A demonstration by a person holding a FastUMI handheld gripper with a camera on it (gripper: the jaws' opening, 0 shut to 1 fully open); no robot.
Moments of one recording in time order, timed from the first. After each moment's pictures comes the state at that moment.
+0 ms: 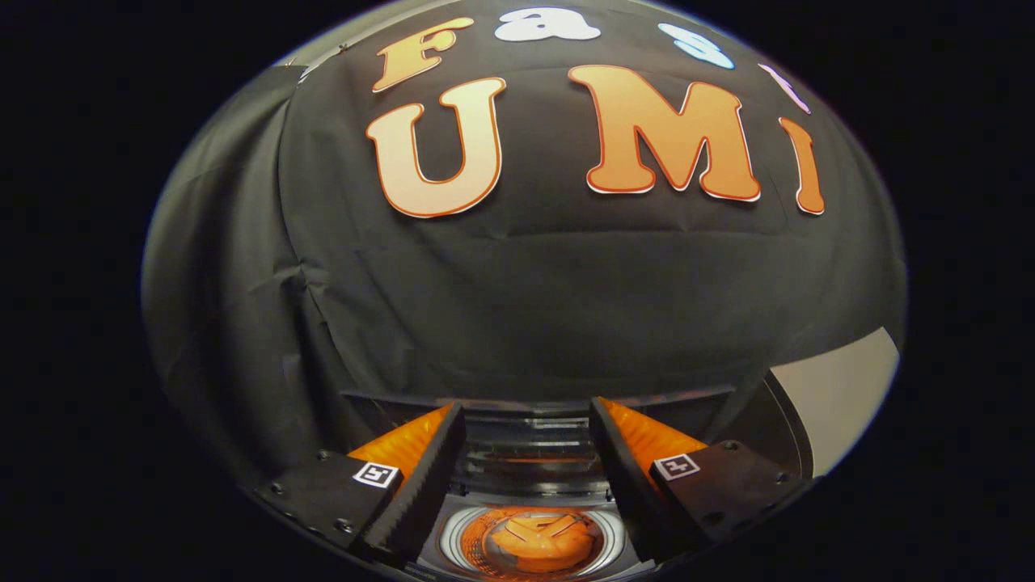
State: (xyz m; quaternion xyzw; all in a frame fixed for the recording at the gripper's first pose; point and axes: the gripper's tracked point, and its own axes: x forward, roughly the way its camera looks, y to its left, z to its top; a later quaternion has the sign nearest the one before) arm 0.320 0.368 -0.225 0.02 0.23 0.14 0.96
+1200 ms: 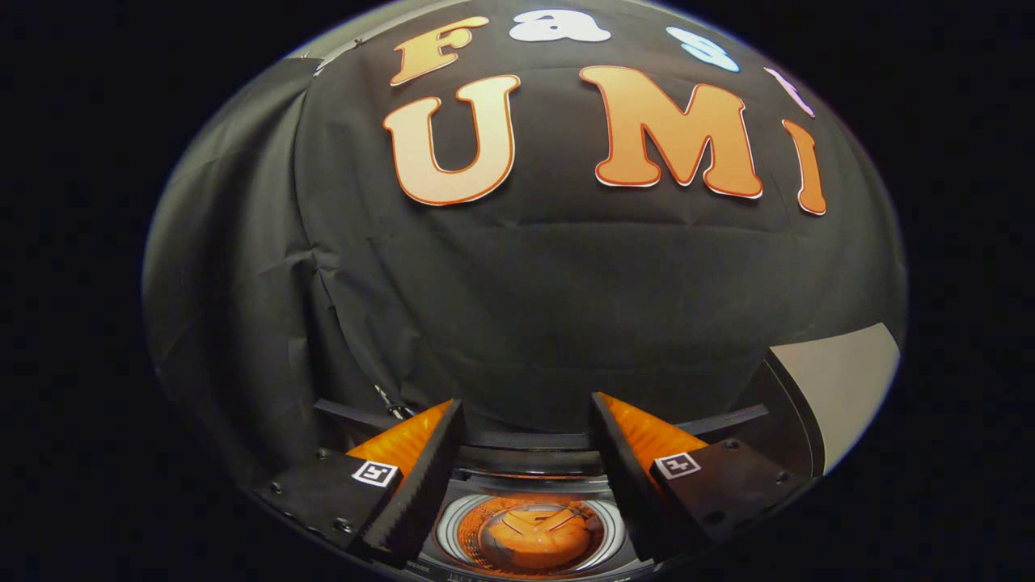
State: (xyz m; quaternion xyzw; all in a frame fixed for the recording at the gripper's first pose) arm 0.277 0.368 -0.247 0.00 0.23 0.15 0.96
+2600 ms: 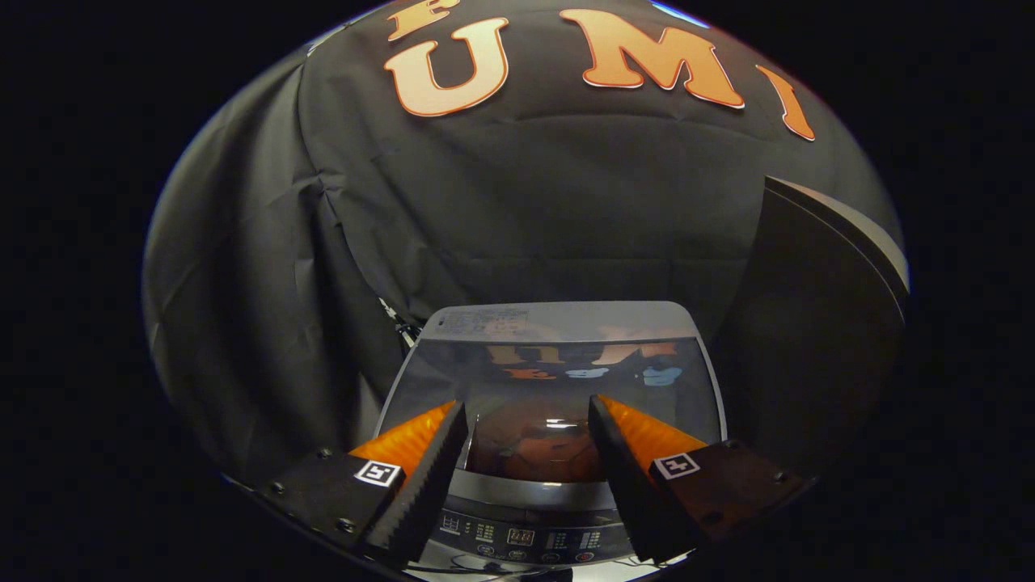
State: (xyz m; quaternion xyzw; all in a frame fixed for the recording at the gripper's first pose) arm 0.182 0.357 -0.388 0.02 0.35 0.16 0.92
